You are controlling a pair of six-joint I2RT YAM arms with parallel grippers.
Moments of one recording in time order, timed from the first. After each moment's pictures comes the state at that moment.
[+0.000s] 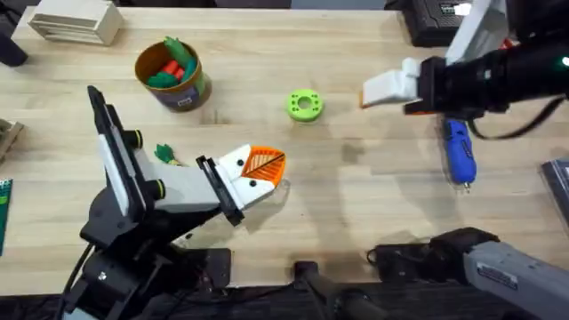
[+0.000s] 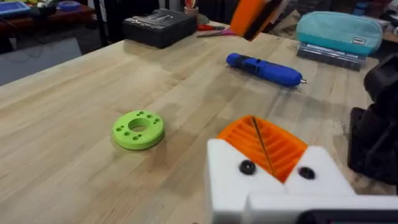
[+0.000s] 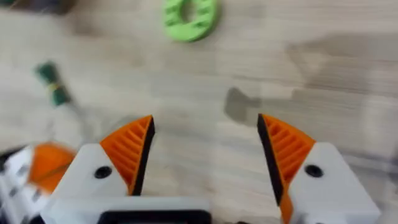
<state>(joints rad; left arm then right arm) -0.45 0.01 0.01 -0.06 0.58 -0.04 0.22 1.13 1.15 -1.11 -0.24 0.28</state>
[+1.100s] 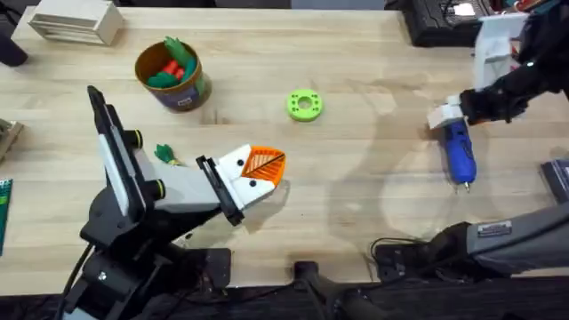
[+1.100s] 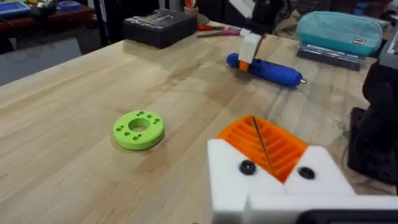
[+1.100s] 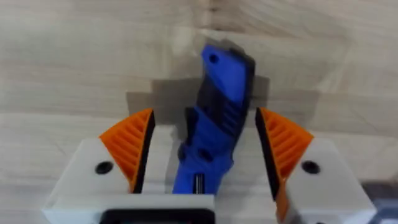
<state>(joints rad) -0.45 0.01 0.01 -0.06 0.58 -0.04 -0.42 1.69 1.15 -0.90 0.00 -0.52</state>
